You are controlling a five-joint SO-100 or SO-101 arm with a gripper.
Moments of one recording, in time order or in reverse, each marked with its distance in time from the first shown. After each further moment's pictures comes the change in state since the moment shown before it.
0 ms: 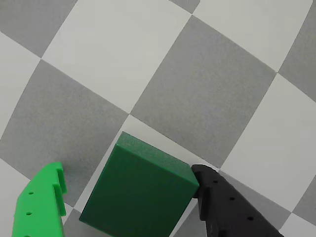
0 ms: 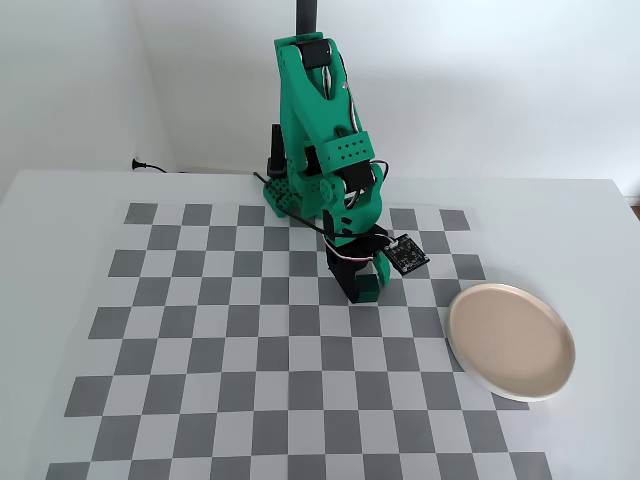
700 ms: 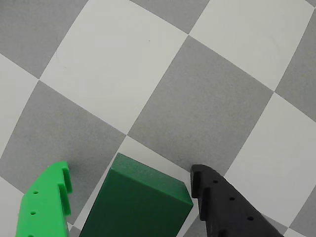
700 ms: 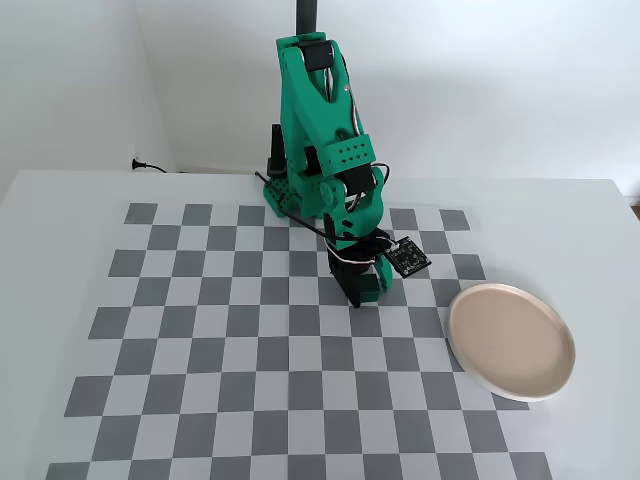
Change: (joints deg) arm 0.4 -2.1 -0.9 -2.3 0.0
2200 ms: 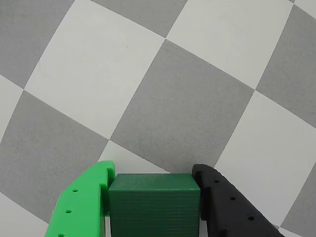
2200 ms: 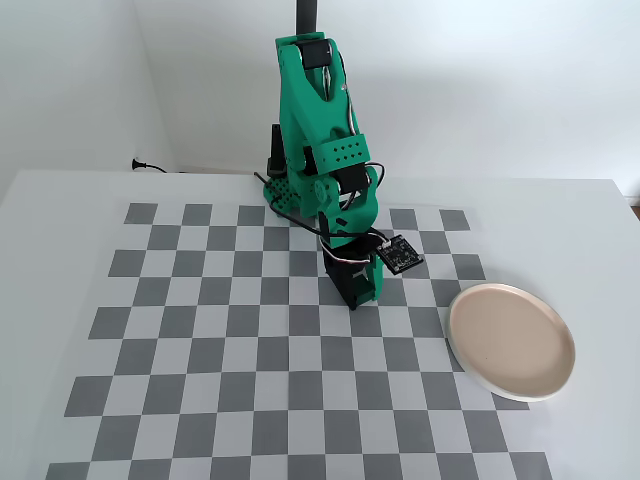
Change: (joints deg) arm 1.6 1.8 3.7 -4.4 1.3
